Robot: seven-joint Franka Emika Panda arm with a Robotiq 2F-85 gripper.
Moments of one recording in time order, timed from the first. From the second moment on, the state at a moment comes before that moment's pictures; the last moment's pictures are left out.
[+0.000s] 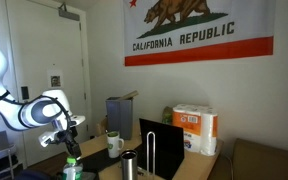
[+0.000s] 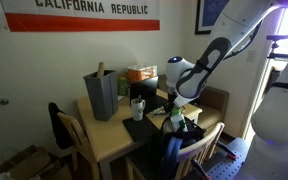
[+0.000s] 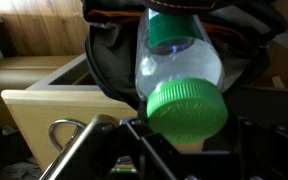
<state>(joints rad) -0.03 -0.11 0.07 -2.70 -0.51 2.71 0.55</state>
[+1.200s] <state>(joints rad) -0.06 0.13 0.05 -2.67 -1.05 2.87 1.03</state>
